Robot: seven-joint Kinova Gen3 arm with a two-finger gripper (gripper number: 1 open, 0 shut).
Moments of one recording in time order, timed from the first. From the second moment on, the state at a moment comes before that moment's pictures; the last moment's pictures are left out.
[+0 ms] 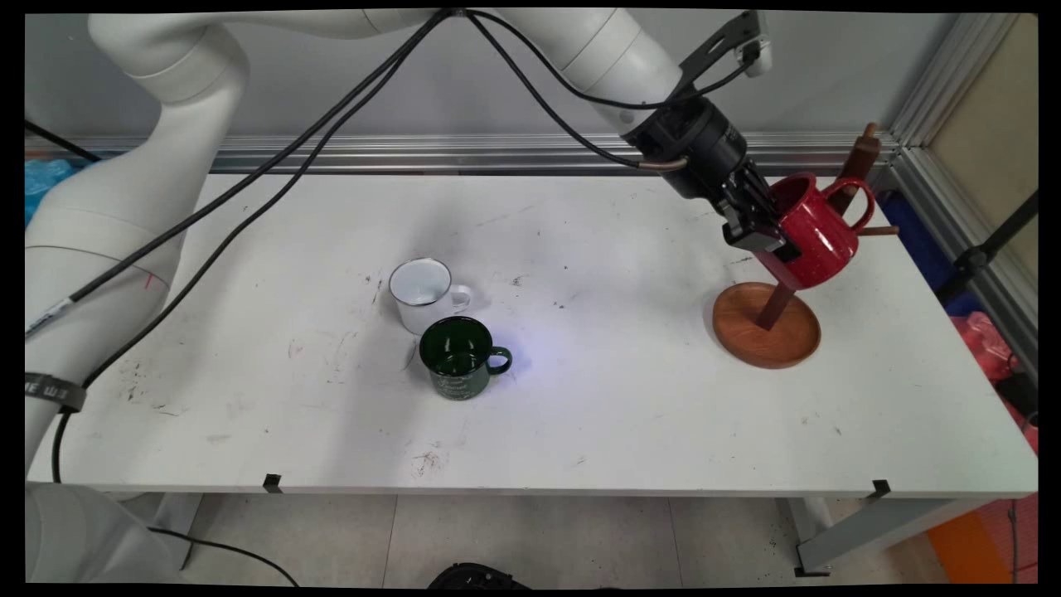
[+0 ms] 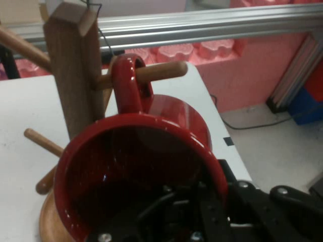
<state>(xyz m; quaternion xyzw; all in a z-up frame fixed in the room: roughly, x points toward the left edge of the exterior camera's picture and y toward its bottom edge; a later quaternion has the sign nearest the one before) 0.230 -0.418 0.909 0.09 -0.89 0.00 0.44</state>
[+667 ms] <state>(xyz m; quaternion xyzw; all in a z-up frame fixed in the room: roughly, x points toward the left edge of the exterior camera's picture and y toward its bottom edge) 0.225 -0.409 0.928 0.07 -0.89 -0.02 0.45</state>
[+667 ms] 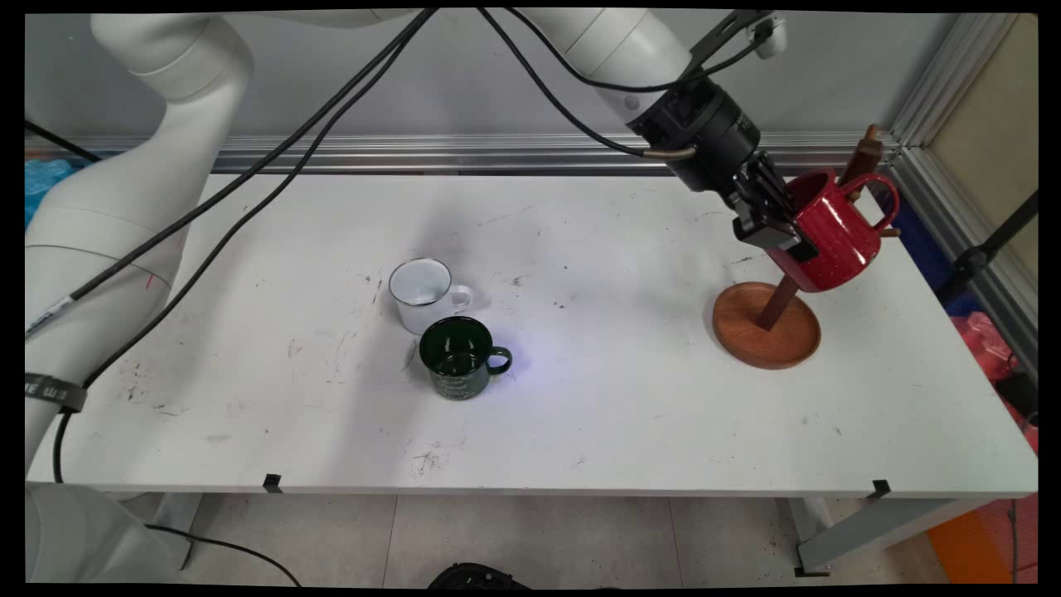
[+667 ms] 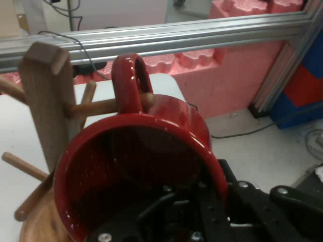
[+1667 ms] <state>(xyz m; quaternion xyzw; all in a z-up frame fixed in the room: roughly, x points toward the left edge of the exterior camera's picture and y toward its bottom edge) 0.233 -0.365 0.966 0.08 -0.90 -0.02 0.42</state>
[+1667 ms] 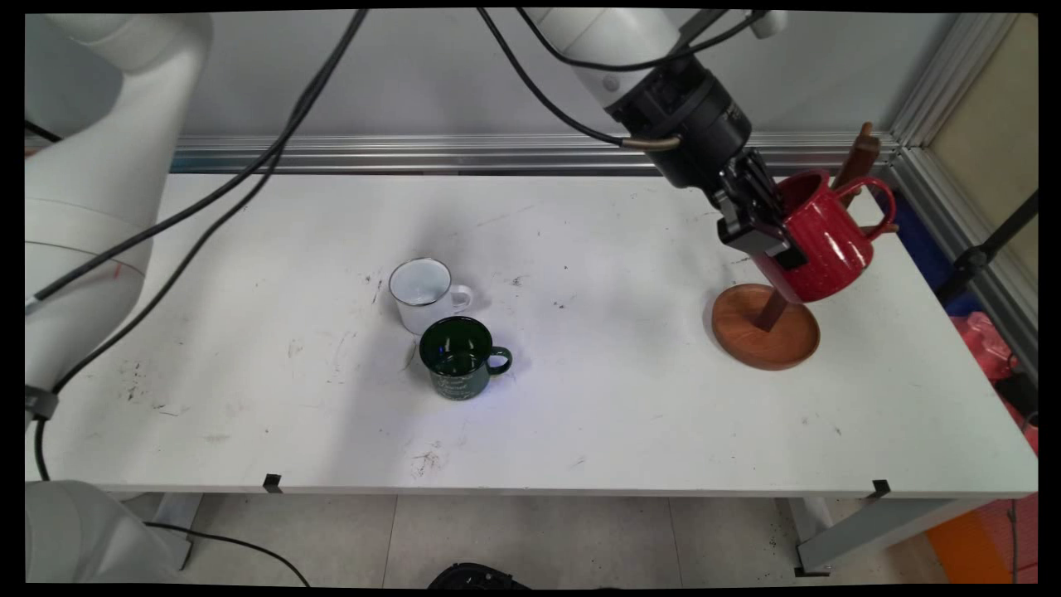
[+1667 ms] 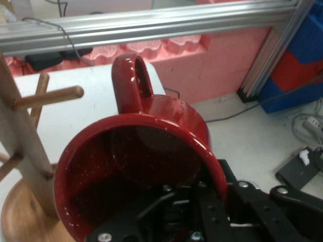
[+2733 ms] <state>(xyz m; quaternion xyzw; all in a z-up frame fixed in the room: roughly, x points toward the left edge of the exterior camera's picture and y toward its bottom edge) 0.292 -0.300 1.017 0.17 -0.94 0.10 0.27</state>
